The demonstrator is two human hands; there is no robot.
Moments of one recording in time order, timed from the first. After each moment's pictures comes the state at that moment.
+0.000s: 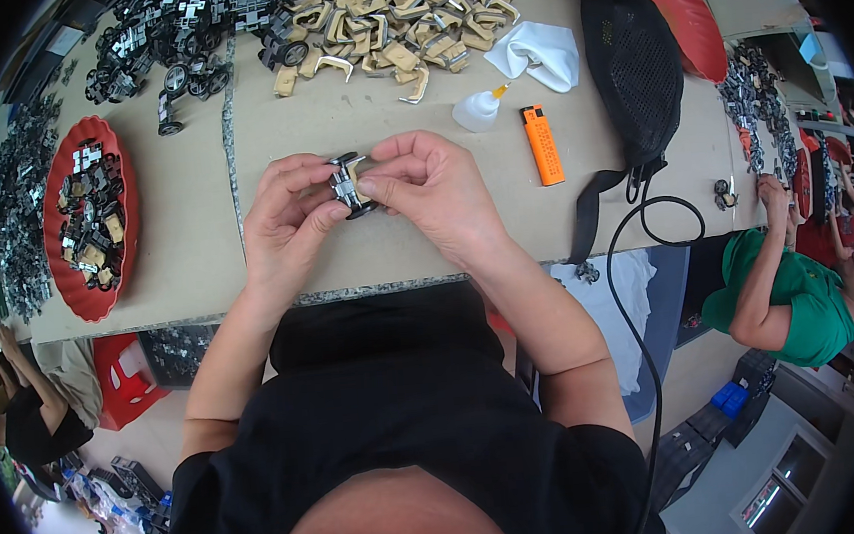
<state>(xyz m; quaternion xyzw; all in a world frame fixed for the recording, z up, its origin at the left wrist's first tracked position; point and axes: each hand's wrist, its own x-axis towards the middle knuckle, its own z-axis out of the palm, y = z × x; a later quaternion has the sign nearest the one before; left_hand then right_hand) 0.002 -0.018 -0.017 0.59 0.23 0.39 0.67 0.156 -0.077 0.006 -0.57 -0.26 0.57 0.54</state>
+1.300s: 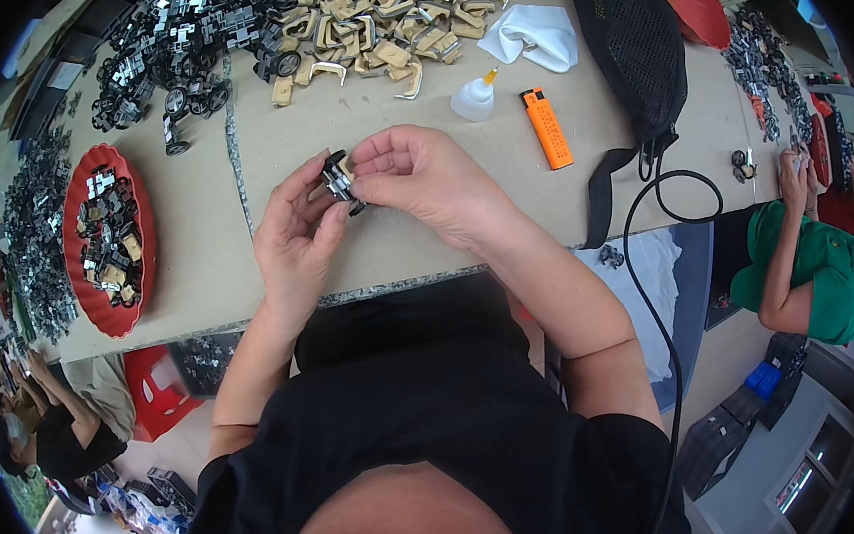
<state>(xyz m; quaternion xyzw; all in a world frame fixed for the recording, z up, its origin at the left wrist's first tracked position) 0.004 -0.025 -0.020 0.65 0.28 0.41 0.58 0.159 -0.069 0.011 -0.51 -0.24 0.63 0.54</state>
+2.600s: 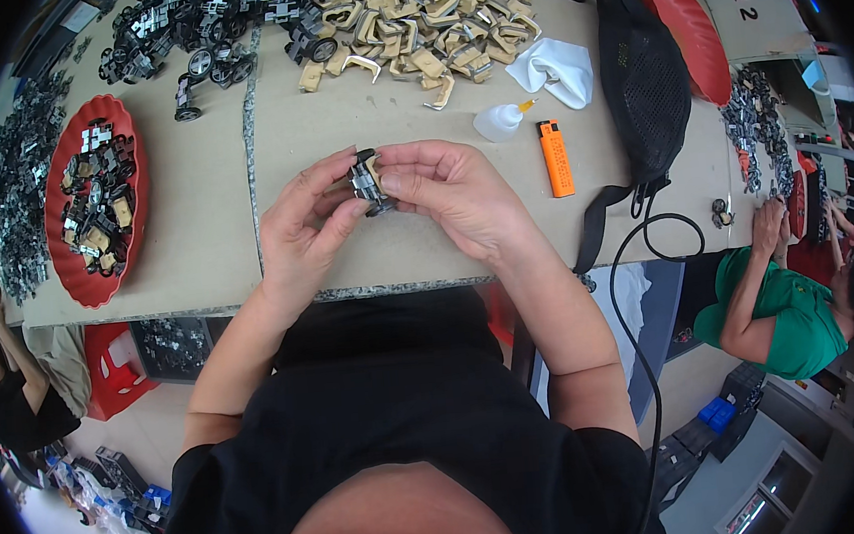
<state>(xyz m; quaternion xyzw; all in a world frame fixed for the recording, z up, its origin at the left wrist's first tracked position) 0.000 -0.022 -0.019 0.66 0.29 0.40 0.57 0.165 -0.070 0.010 -0.47 -0.19 0.69 0.51</state>
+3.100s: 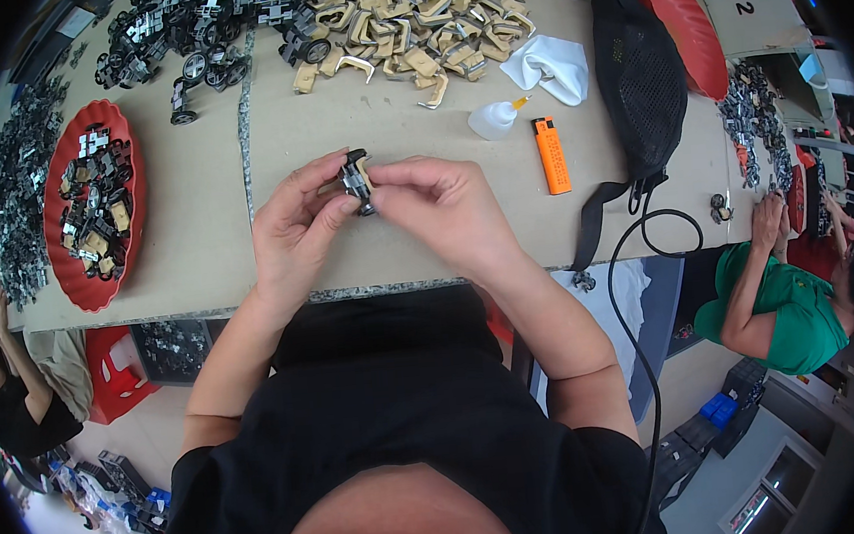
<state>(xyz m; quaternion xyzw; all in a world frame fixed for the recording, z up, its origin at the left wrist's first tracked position) 0.000 -0.020 -0.020 0.57 0.27 0.41 0.66 0.149 -0.080 0.013 -0.52 -0.26 0.59 0.56</state>
